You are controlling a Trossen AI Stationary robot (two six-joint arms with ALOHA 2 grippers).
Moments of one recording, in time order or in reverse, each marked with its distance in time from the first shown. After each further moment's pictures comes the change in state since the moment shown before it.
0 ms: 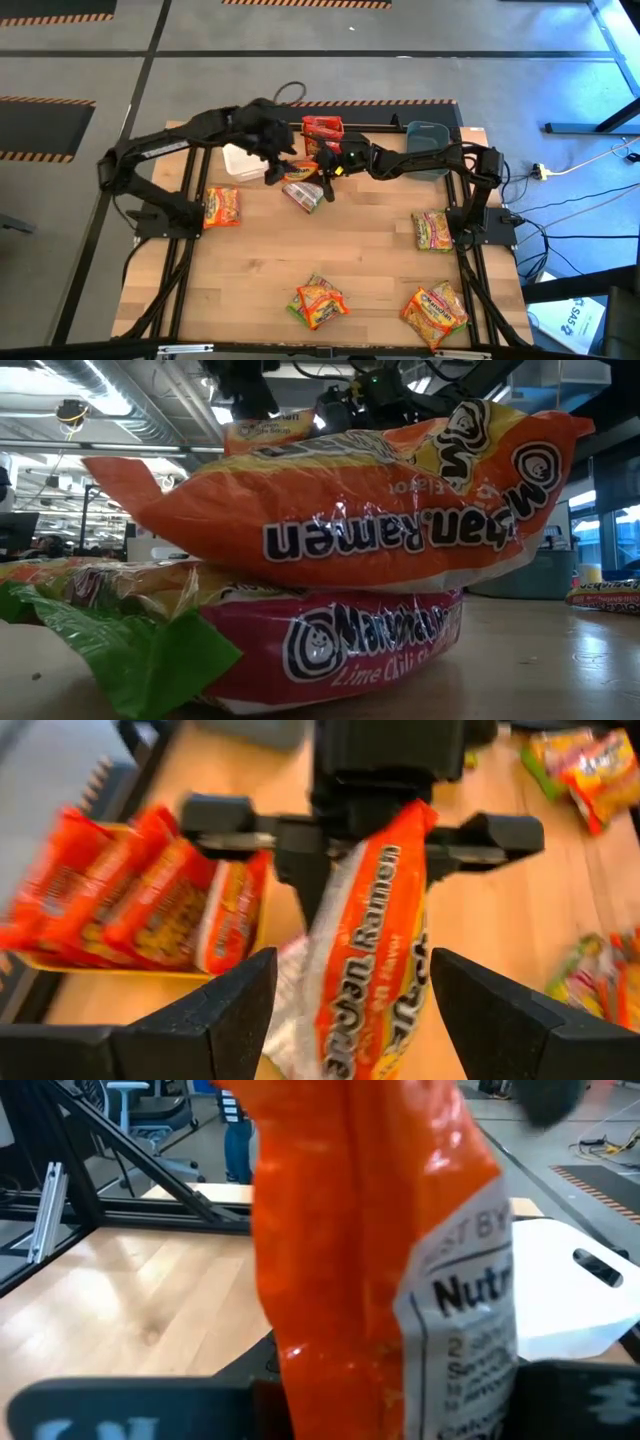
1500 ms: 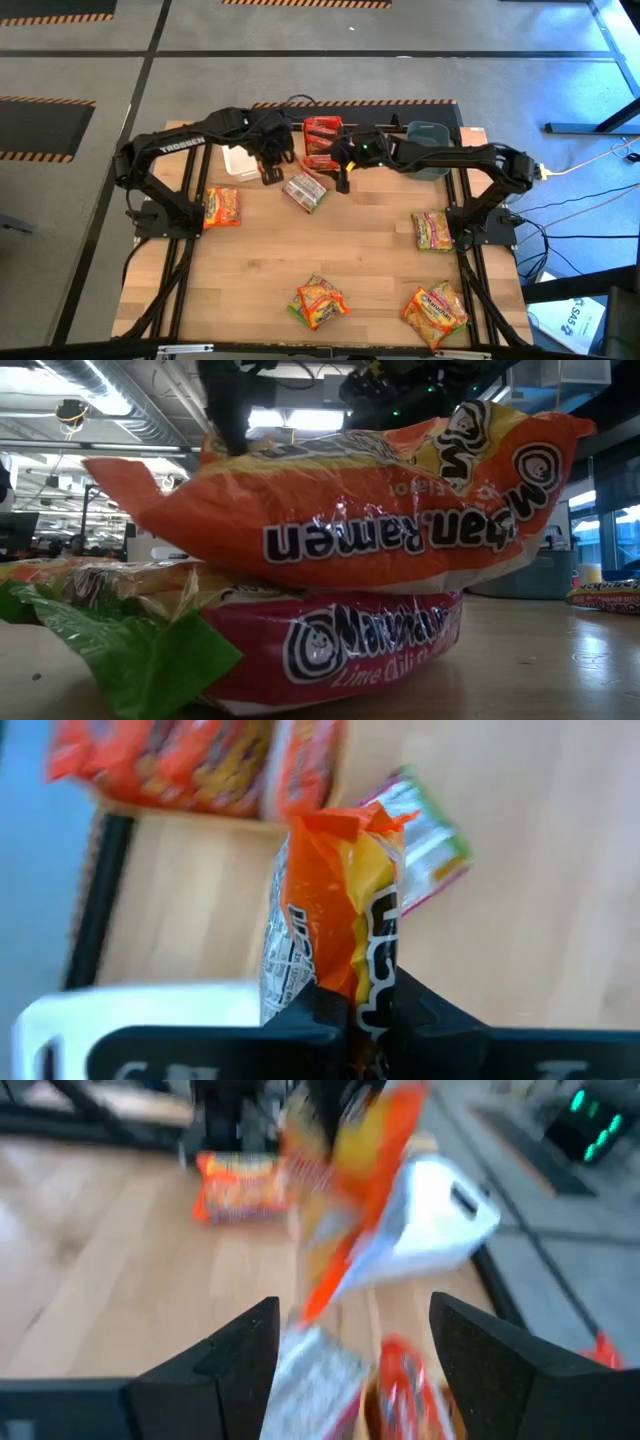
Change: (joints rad) left arm -0.007 0.134 0.096 -0.318 -0.277 0.020; right arm -0.008 -0.225 0.002 -0.430 0.240 -0.171
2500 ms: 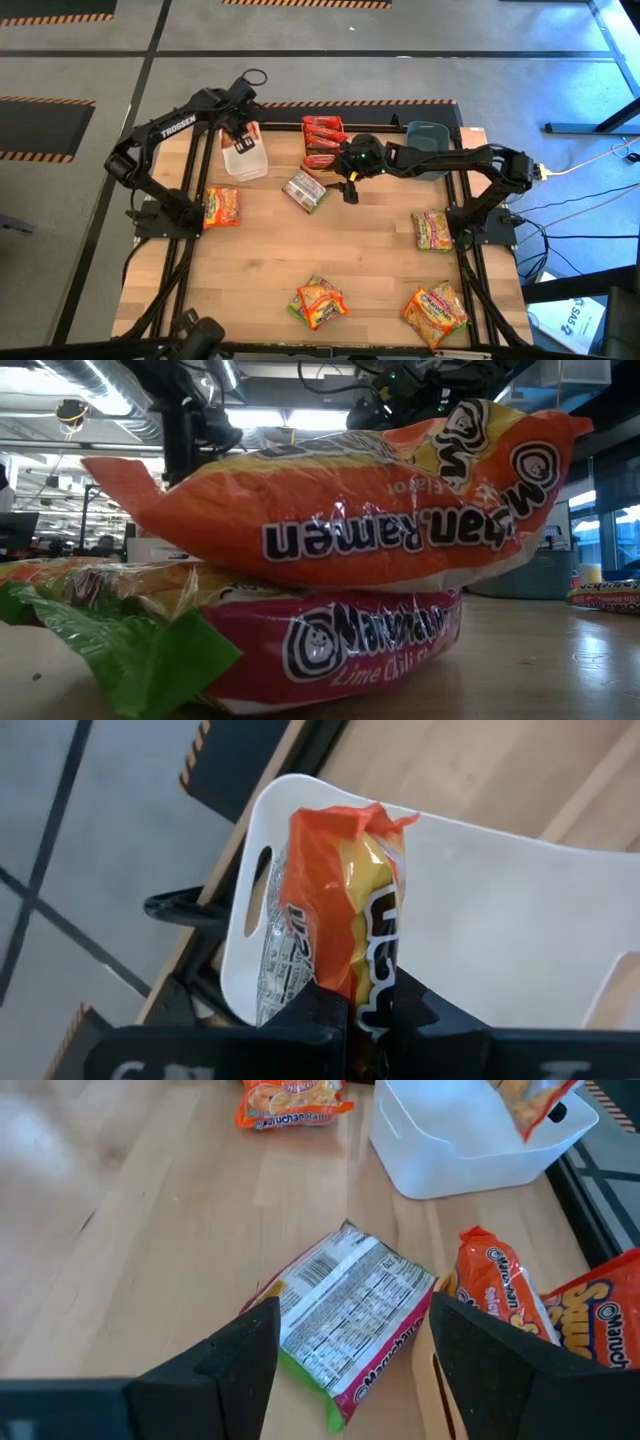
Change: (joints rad) left arm 0.535 -0.021 -0.278 0.153 -0.146 0.255; right arm 0.000 0.004 -0.097 -0.071 -0.061 -0.012
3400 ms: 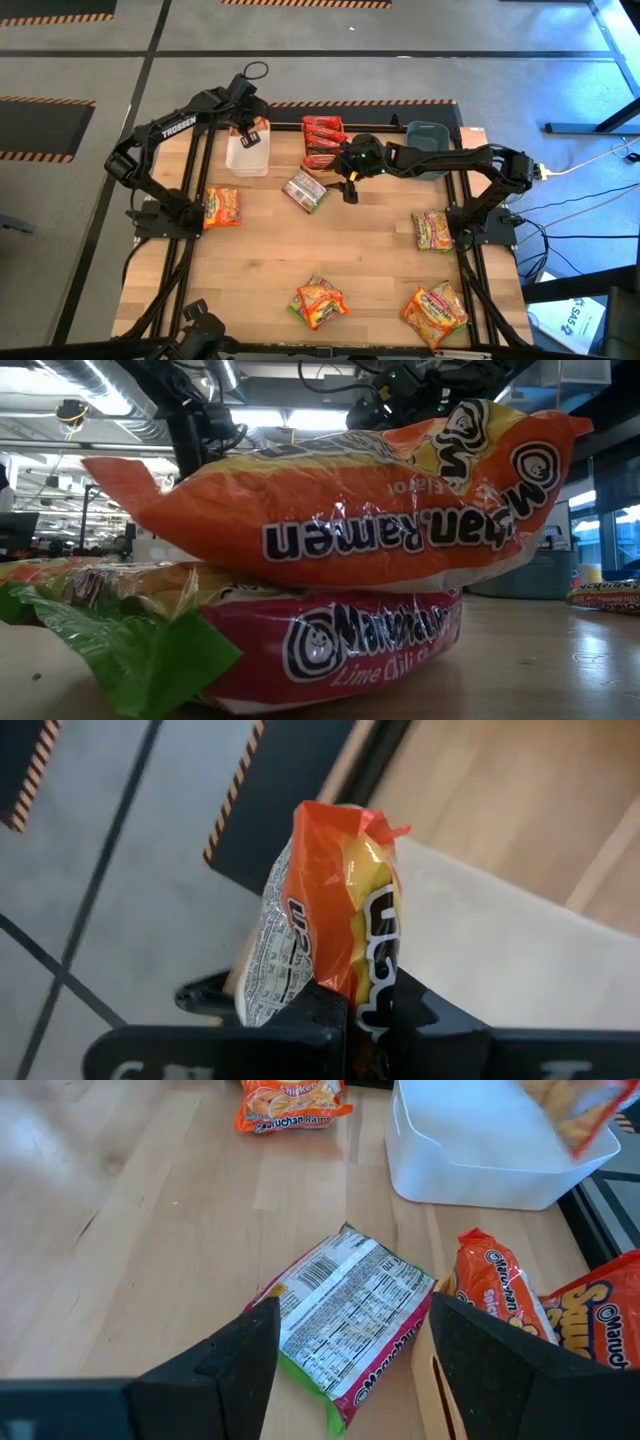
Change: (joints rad) left arm 0.009 0.000 -0.033 0.216 0.043 0.109; right arm 0.000 0.000 0.000 0.006 0.000 0.007
